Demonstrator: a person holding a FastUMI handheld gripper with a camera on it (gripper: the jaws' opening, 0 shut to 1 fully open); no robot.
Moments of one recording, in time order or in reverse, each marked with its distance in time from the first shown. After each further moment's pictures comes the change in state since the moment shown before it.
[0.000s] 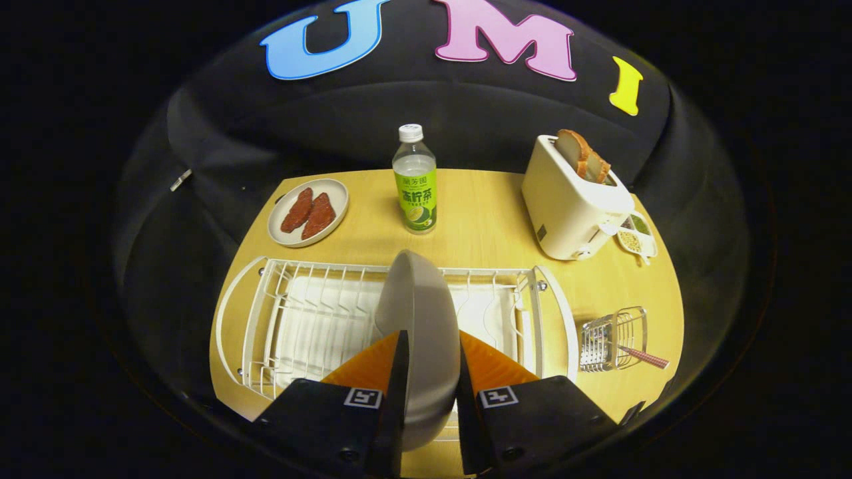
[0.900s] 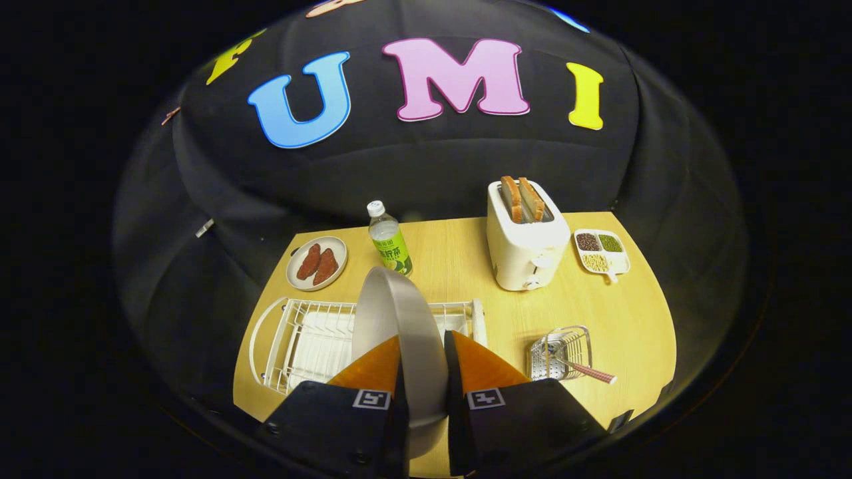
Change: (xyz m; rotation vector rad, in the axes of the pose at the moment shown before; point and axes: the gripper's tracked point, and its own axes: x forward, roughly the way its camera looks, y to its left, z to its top) arm -0.102 -0.095 0.032 0.130 -0.198 0.177
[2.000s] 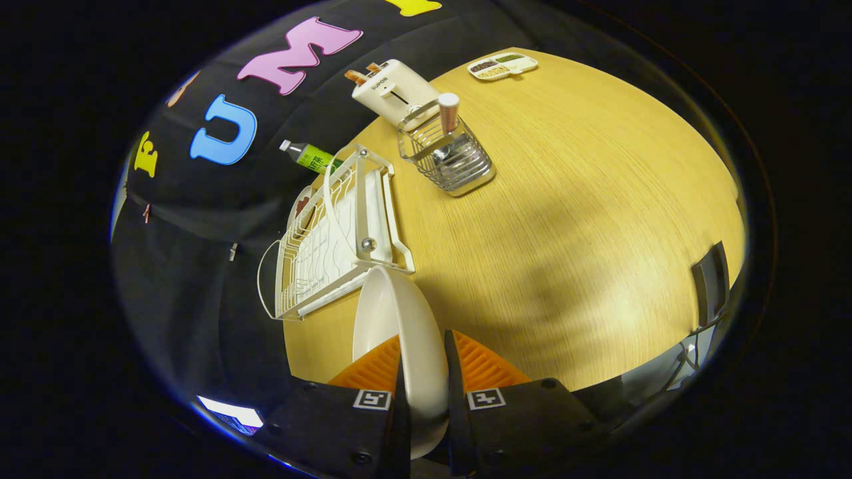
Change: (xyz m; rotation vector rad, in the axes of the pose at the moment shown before) arm -0.039 -0.128 -0.265 0.512 0.318 0.193
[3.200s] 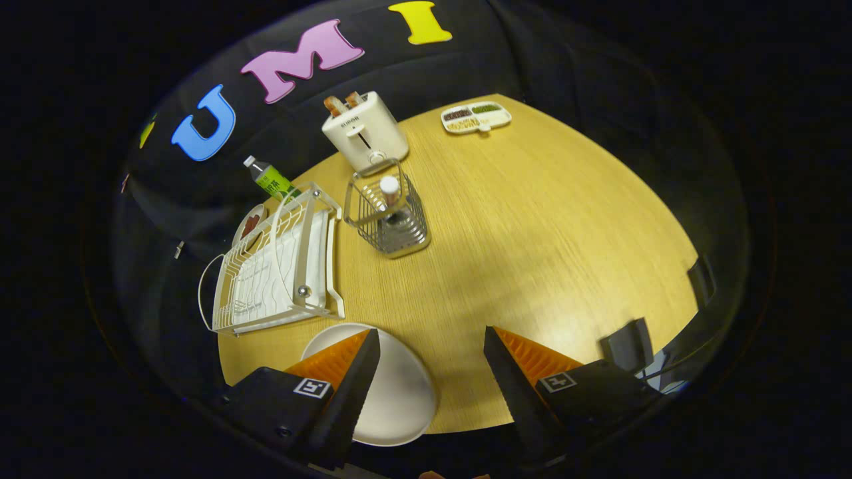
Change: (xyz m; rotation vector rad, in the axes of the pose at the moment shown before) arm -0.046 -0.039 0.085 -0.225 -0.252 -0.256
